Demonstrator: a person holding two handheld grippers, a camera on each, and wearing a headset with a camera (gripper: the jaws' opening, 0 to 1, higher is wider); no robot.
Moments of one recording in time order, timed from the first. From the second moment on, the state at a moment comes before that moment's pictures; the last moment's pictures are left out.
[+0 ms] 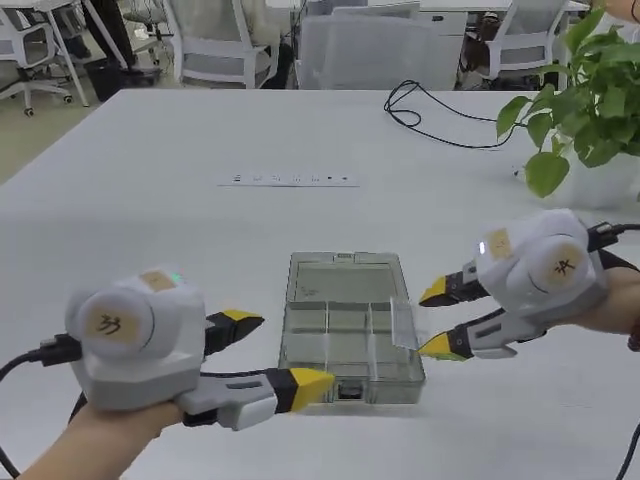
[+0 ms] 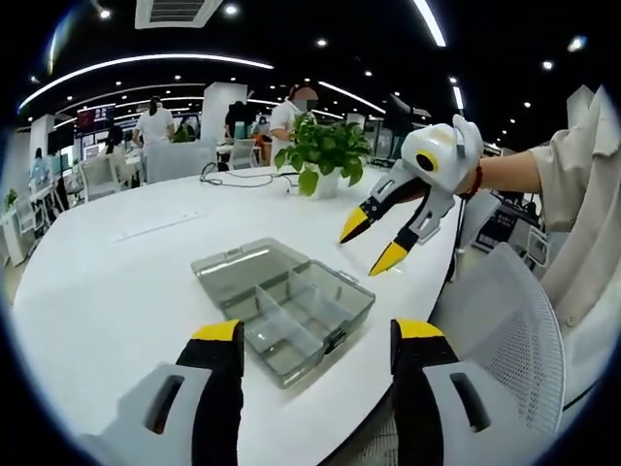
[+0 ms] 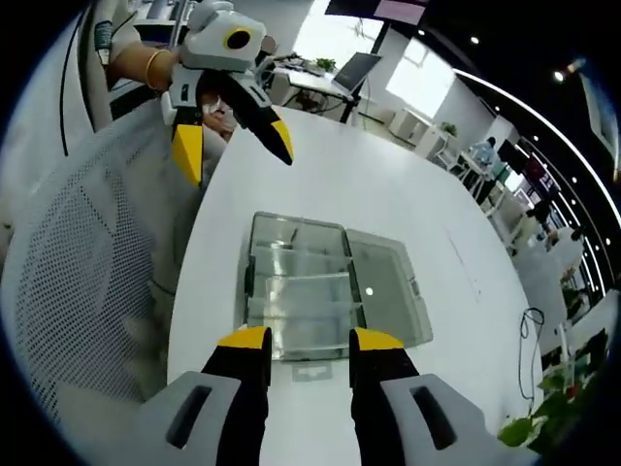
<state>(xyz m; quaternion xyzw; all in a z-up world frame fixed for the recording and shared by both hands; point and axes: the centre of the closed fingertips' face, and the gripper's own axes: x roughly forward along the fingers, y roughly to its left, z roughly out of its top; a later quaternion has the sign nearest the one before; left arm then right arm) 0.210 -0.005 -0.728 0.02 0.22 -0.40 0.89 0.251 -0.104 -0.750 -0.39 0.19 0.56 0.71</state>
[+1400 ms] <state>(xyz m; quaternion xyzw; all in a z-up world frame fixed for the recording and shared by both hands) 0.201 -0.013 -0.704 -0.18 0.22 -0.42 0.86 0.222 -0.021 -0.715 -0.36 0.08 0.57 0.74</state>
